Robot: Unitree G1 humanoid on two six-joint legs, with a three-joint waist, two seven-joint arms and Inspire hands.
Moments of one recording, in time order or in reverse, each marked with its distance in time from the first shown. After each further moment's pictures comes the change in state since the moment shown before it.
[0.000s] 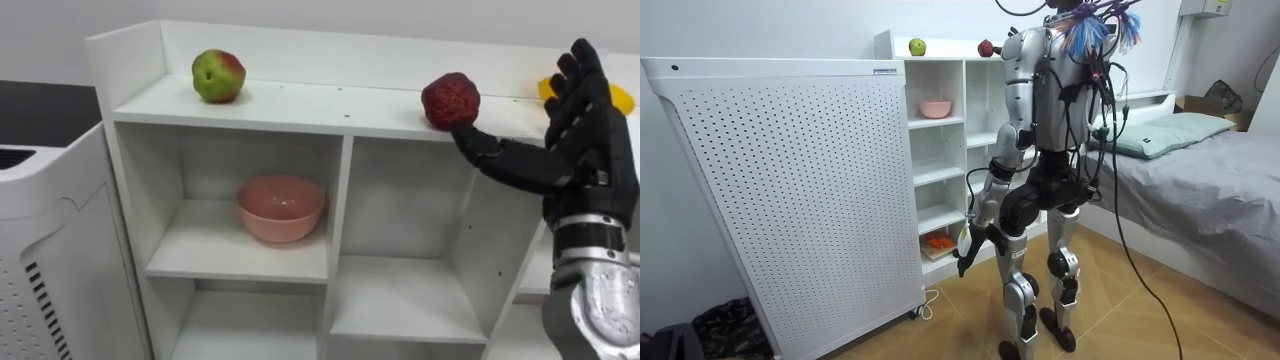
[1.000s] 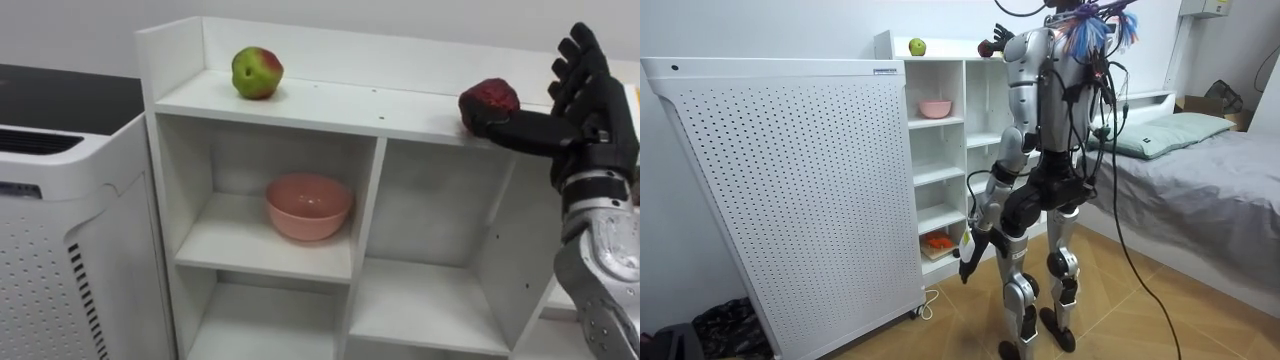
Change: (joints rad) left arm -0.001 0.012 0.001 -0.041 0.001 0.056 -0.026; right arm -0.163 -0.109 0.030 0.222 0.016 0.067 0.036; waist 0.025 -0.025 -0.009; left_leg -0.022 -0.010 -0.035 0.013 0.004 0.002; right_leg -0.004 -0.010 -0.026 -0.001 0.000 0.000
